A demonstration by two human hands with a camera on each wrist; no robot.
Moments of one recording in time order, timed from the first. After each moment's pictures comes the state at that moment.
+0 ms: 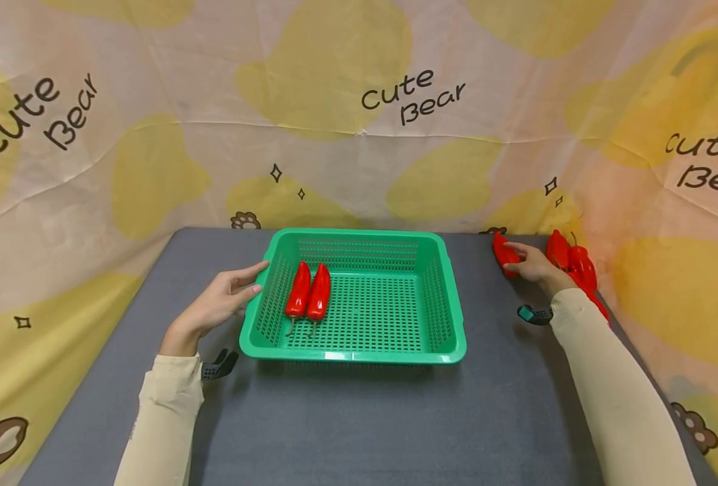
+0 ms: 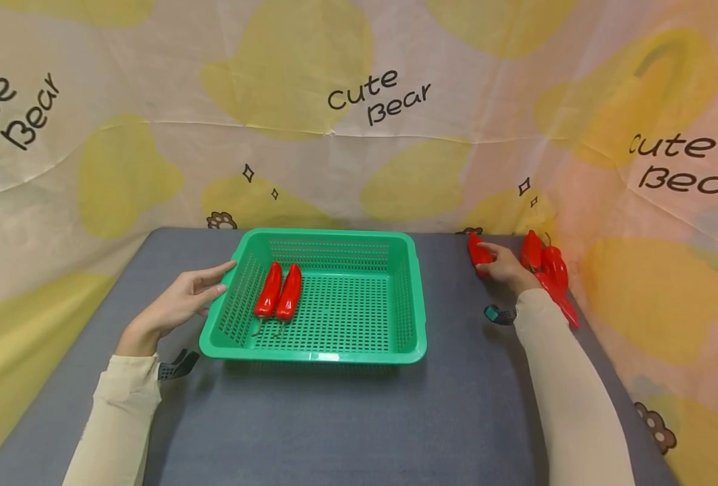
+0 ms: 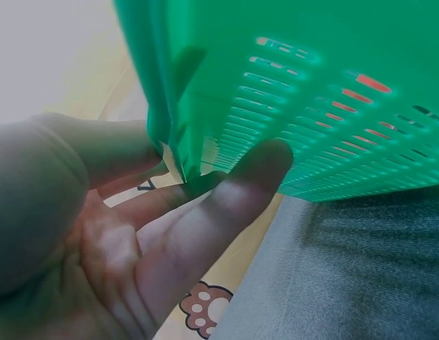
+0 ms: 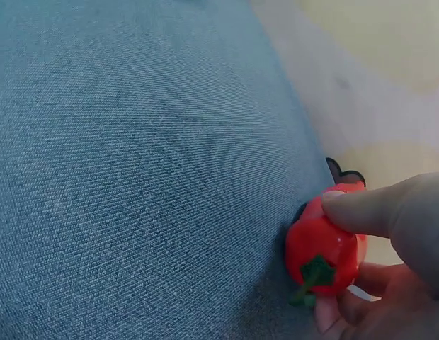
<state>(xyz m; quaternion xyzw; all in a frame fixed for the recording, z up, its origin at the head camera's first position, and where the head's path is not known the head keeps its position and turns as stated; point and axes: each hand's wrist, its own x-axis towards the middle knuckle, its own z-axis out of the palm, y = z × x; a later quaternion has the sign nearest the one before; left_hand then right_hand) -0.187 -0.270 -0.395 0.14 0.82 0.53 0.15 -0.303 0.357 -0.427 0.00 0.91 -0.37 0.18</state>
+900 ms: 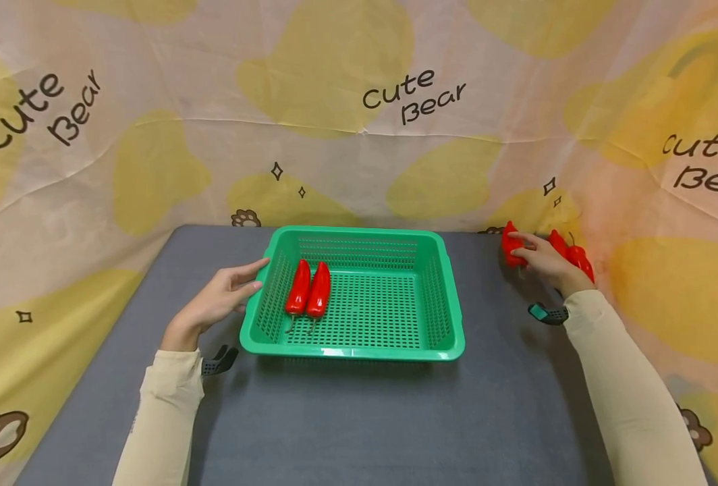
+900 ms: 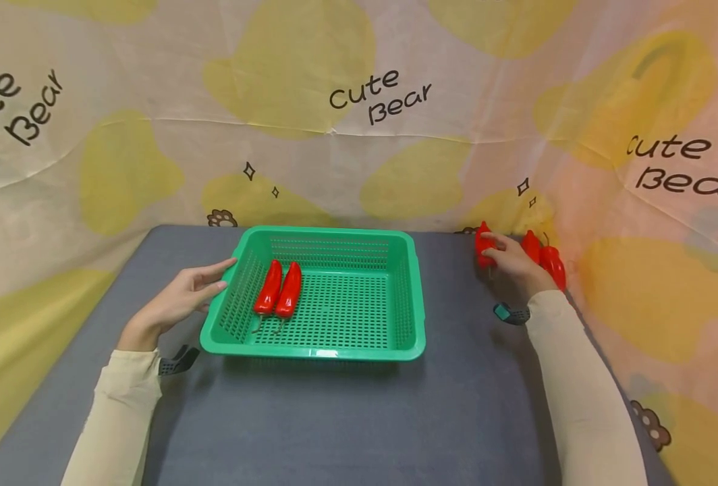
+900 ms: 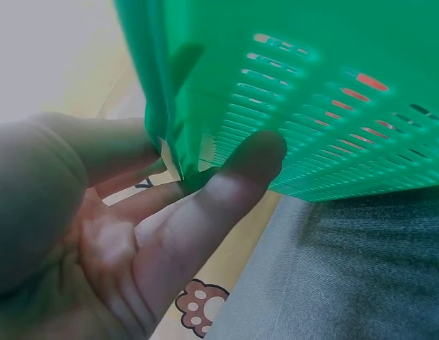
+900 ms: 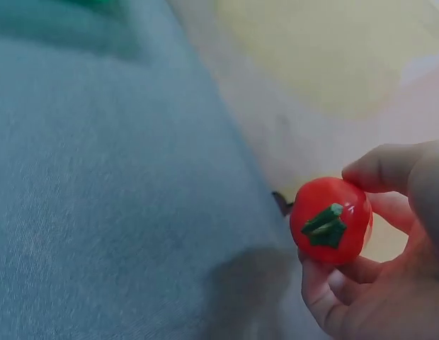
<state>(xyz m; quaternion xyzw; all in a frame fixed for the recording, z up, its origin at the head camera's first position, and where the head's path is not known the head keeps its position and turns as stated) -0.187 -0.271 -0.396 0.14 0.83 0.52 0.15 -0.288 0.363 -0.398 -0.02 0.88 -0.45 0.17</state>
